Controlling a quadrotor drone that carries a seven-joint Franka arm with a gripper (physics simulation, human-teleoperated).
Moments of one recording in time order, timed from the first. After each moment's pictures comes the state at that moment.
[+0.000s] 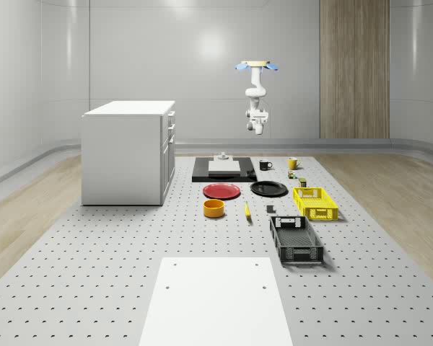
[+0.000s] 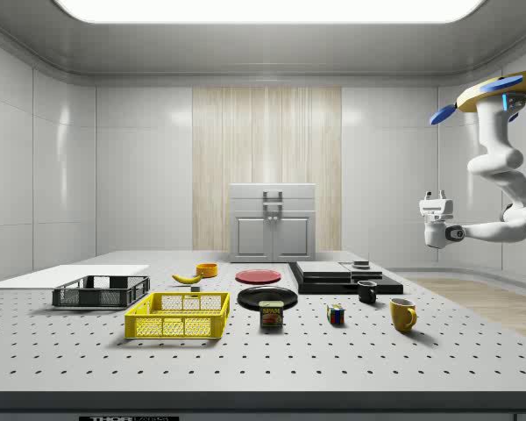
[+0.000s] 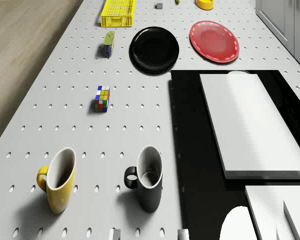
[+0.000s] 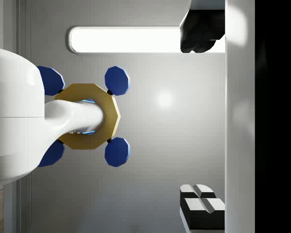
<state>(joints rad) 0.00 -0.79 0.00 -2.34 0.00 1.55 0.79</state>
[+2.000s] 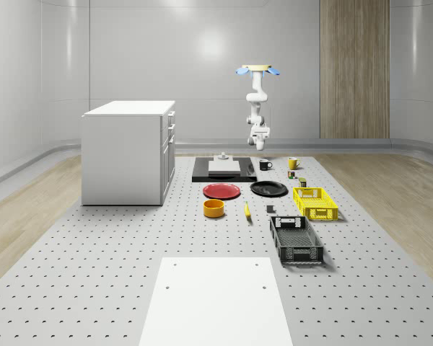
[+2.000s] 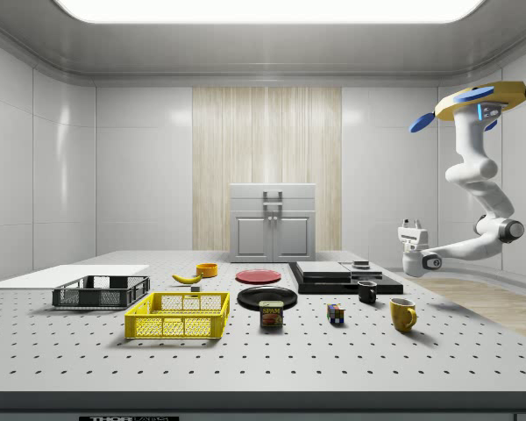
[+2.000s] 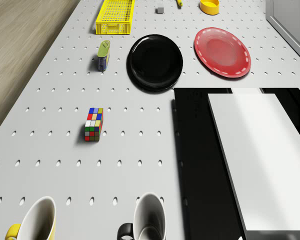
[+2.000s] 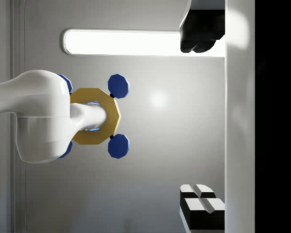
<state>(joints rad) -0.01 -0.71 0.01 -2.04 0.00 1.37 0.78</state>
